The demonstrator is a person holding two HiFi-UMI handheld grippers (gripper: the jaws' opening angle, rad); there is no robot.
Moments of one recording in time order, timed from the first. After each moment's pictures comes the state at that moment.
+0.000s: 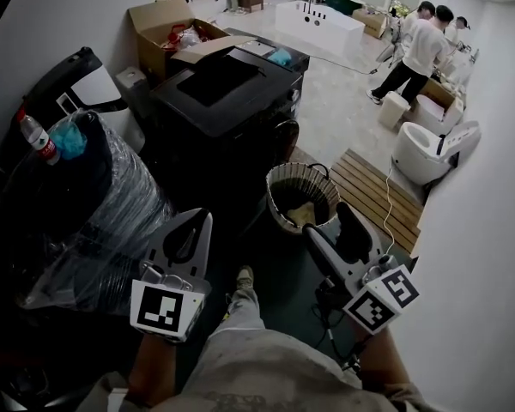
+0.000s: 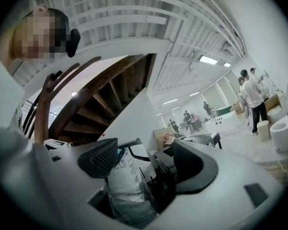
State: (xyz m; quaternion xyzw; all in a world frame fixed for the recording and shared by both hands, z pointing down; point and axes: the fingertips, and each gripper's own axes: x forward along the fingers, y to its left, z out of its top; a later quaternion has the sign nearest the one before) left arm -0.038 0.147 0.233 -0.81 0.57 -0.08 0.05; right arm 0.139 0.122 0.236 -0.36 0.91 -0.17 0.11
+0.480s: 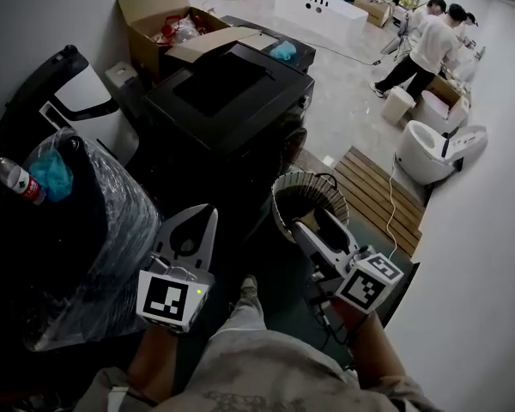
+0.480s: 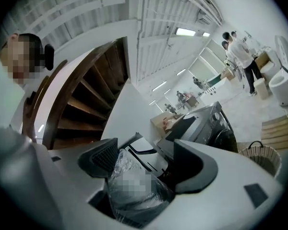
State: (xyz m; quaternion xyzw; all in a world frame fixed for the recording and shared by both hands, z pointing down) left arm -0.109 0.001 0.262 -0.83 0.55 -0.09 0.02; right arm 0.048 -0.024 0.299 -0.33 0.87 -0.34 0.12
